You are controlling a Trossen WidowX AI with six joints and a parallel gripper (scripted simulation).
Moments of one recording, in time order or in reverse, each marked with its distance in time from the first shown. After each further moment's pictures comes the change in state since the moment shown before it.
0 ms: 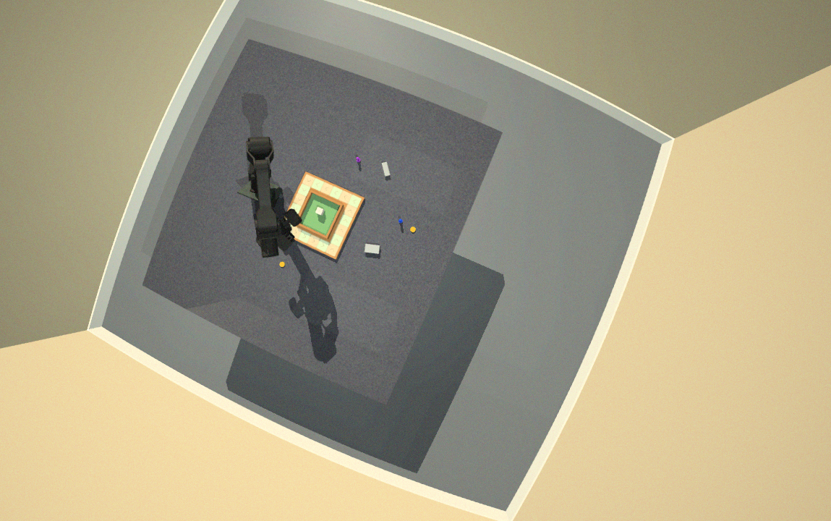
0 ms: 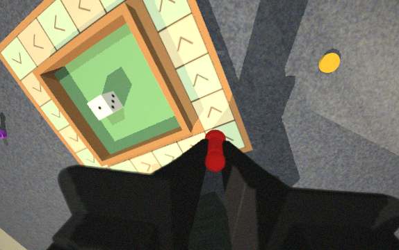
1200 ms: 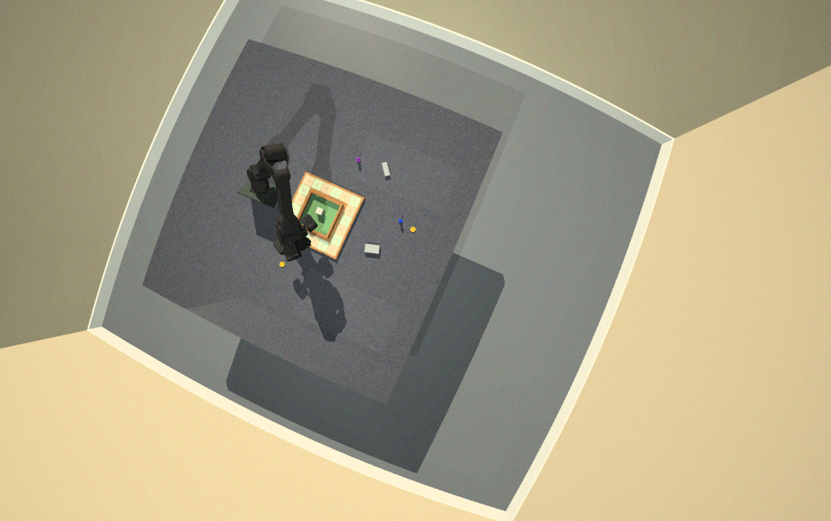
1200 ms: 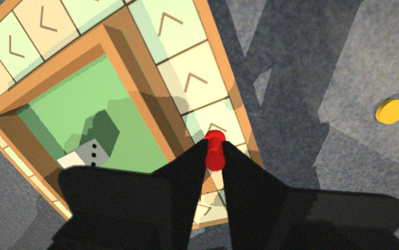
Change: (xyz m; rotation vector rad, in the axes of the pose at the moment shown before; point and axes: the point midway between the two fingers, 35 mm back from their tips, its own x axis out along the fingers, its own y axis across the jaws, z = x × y) arm 0.070 0.024 0.036 -0.021 -0.003 -0.004
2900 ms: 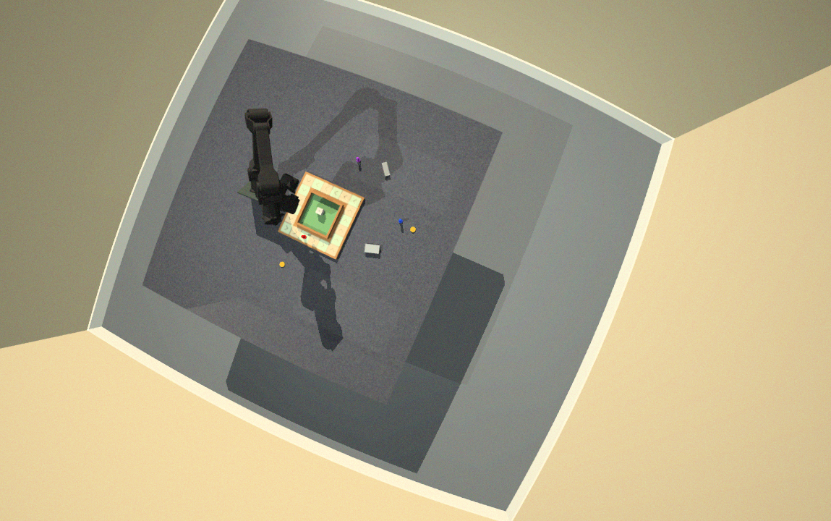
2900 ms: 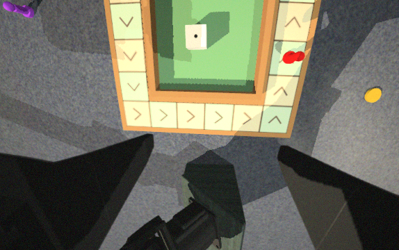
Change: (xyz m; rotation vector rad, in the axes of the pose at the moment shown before) arm -0.107 0.058 -0.105 -0.413 -0.012 0.000
